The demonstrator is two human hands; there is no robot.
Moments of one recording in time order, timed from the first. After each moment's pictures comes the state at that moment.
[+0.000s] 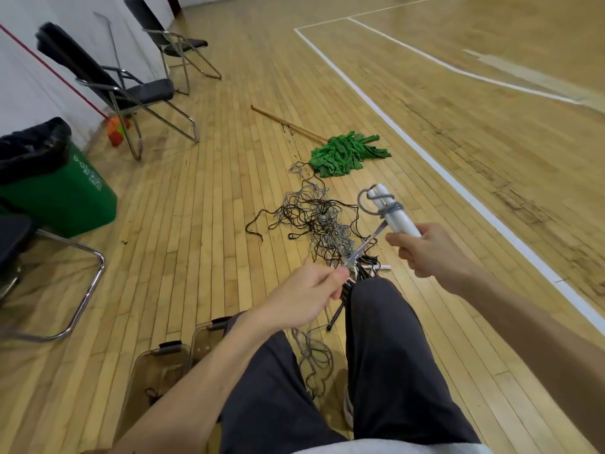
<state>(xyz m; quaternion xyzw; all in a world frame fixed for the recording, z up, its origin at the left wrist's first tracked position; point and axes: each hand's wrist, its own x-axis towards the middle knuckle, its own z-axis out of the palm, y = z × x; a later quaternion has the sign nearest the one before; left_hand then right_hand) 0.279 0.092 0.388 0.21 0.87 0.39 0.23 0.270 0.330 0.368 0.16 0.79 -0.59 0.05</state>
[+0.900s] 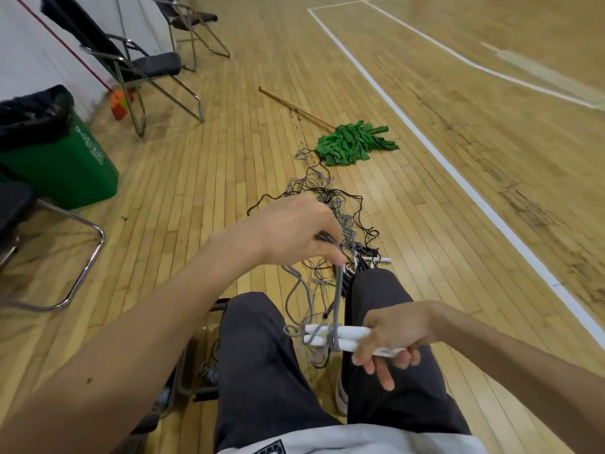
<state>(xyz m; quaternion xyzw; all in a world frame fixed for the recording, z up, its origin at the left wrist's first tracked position) 0.238 0.081 0.461 0.44 0.89 0.07 0.09 0.311 0.270 0.345 -0.04 0.72 -0.32 0.61</state>
